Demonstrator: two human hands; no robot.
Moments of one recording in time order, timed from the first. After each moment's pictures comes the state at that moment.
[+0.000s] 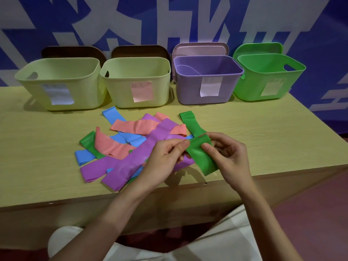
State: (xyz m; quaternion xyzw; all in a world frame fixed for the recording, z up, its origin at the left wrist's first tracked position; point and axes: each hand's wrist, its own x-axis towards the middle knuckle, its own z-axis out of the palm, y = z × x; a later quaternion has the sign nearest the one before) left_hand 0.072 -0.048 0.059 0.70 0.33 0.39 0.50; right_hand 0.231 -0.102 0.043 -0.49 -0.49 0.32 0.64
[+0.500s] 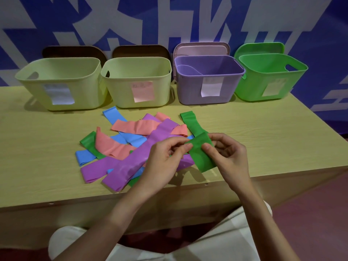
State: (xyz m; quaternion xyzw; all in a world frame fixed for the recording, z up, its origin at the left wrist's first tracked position) left_hand 0.072 -0.049 0.055 0.70 0.36 0.42 0.45; right_hand 0.229 -0.098 0.039 -0.50 -0.48 0.32 0.65
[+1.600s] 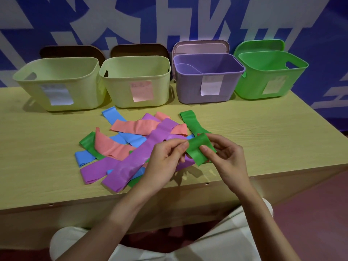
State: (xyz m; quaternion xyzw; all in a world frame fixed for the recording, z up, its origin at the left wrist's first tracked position) left_hand 0.073 -0.050 0.053 0.67 0.35 0.40 0.51; right_hand 0.230 -0.099 0.035 -0.48 -0.47 0.37 0.65
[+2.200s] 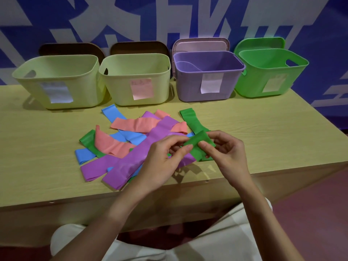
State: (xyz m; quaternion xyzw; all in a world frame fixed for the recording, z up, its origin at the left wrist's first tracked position) left_hand 0.066 -0.045 0.045 0.72 0.34 0.39 0.45; right_hand 0.229 -0.097 0.041 -0.48 -0.49 0.36 0.64
